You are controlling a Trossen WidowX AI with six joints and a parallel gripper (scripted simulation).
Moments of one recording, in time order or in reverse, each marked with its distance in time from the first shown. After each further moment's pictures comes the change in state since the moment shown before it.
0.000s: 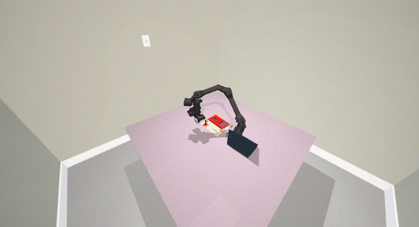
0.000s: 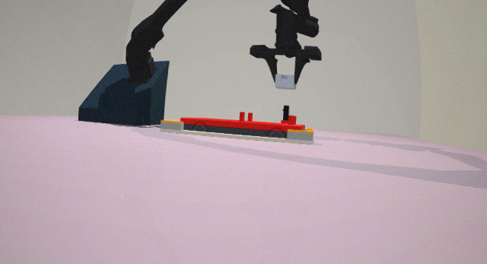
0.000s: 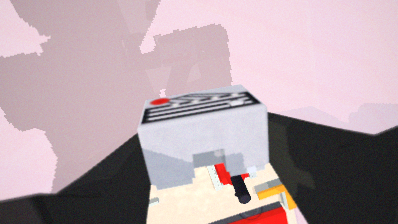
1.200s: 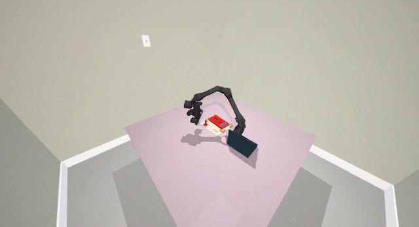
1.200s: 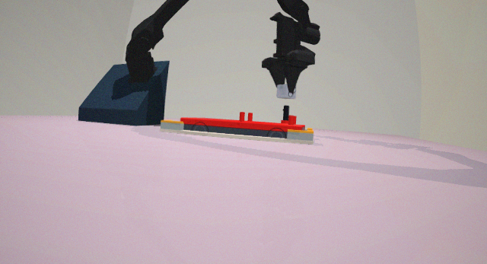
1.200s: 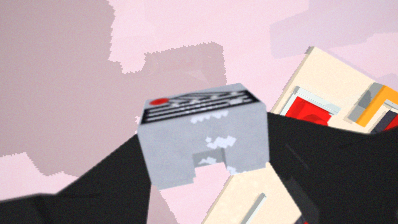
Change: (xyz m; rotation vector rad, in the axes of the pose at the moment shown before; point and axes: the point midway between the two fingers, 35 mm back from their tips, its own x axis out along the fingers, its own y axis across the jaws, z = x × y) arm 0.025 -0.001 0.001 0.793 -0.005 0.000
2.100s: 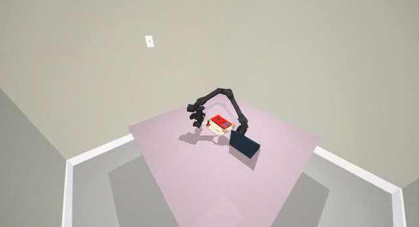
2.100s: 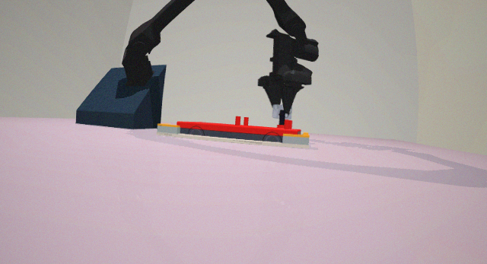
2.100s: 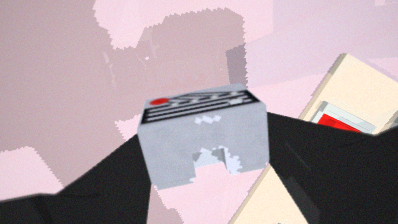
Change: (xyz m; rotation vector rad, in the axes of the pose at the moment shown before) arm 0.041 -0.001 0.000 0.005 -0.001 -0.002
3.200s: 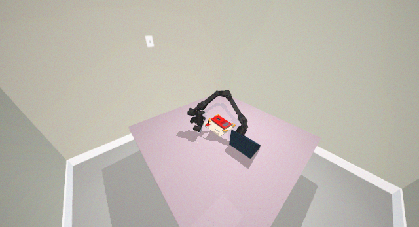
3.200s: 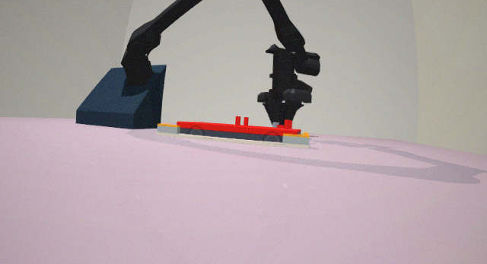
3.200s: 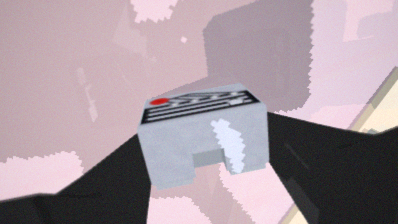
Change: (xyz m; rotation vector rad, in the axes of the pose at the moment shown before) arm 0.046 -0.001 0.000 -0.002 -0.003 -0.004
